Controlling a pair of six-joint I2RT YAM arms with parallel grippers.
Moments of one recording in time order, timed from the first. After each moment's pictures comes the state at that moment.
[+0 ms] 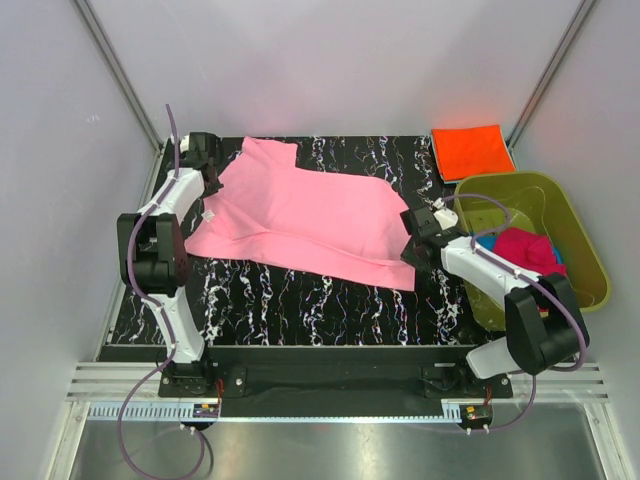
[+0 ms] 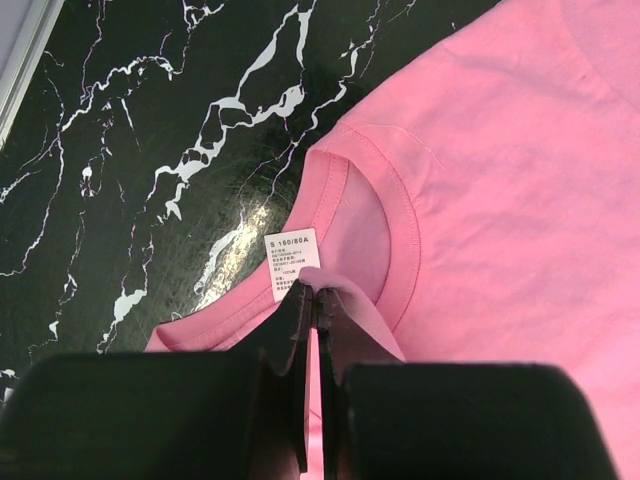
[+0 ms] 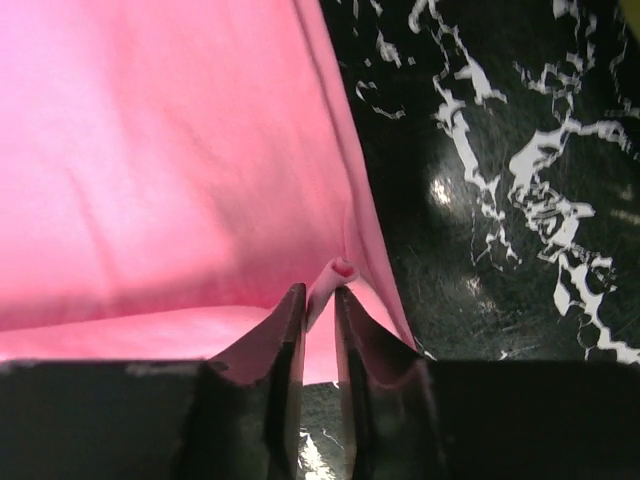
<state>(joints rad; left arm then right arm) -0.01 1.94 1.55 -0.53 -0.37 -0.42 0.42 1.44 0.85 -0.49 0.32 0.90</state>
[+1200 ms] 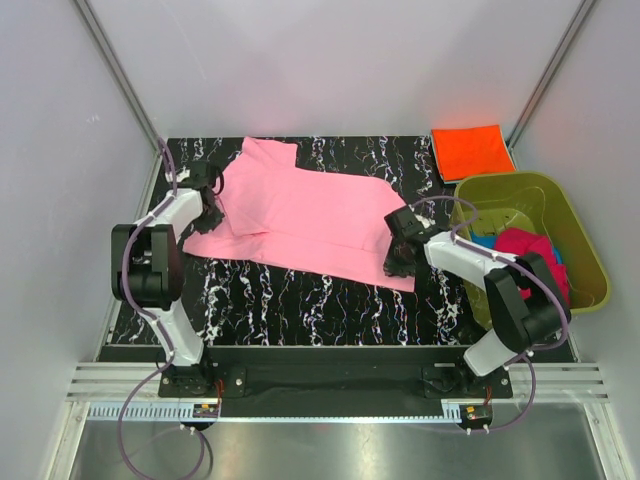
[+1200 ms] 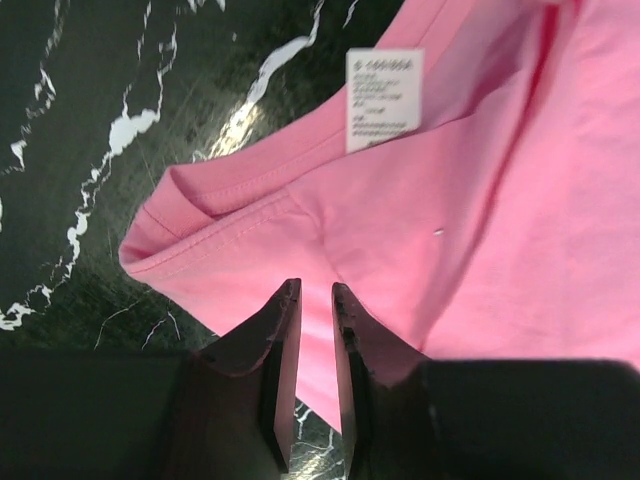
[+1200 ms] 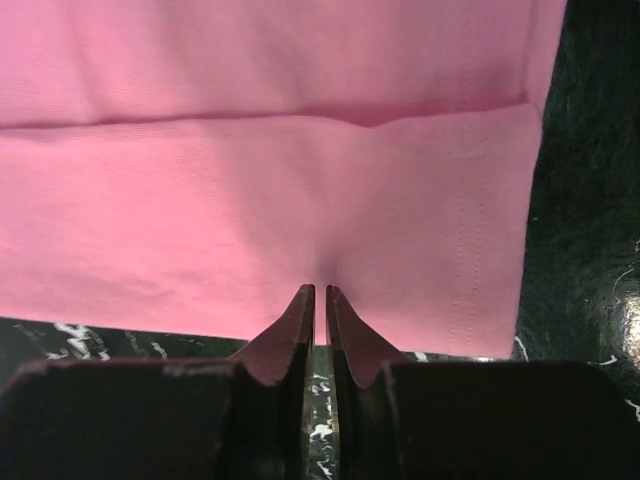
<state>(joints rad) -0.01 1.81 1.28 -0.60 -0.34 -0.63 0.48 1.57 0.91 -0.48 0.09 0.79</state>
